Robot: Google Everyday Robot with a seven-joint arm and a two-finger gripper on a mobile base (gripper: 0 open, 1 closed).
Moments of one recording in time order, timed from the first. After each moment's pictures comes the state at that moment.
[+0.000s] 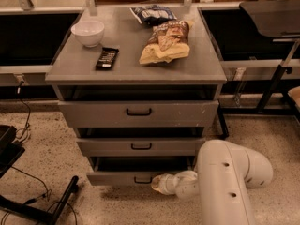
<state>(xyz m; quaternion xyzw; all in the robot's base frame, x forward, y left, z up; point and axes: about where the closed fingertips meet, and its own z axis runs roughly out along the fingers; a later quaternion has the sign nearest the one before) 0.582 -0.027 0.162 -0.63 0.69 0.09 0.35</state>
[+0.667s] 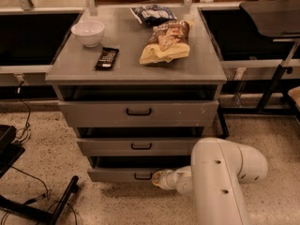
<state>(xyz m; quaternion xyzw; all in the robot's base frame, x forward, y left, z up) 0.605 -0.034 0.165 -0.63 0.69 0.08 0.36</state>
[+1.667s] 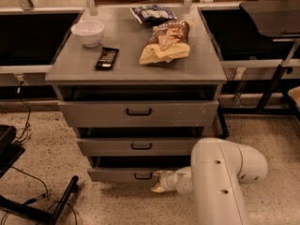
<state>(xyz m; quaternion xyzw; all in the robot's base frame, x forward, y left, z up) 0.605 -0.034 0.165 -0.63 0.69 0.08 0.36</state>
